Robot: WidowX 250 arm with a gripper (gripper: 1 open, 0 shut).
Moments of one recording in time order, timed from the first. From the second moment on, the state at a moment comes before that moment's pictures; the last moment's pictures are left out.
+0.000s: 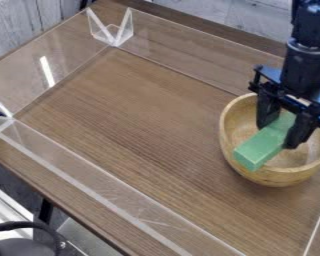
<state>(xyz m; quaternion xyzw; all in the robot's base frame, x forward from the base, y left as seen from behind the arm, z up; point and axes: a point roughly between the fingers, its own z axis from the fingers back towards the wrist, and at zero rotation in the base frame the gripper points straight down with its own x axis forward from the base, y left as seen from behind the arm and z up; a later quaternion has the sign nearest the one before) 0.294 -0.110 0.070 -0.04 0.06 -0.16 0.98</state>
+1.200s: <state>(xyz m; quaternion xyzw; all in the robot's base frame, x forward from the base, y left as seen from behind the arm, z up) 0.299 -0.100 0.076 -0.02 0.06 -0.16 0.98</state>
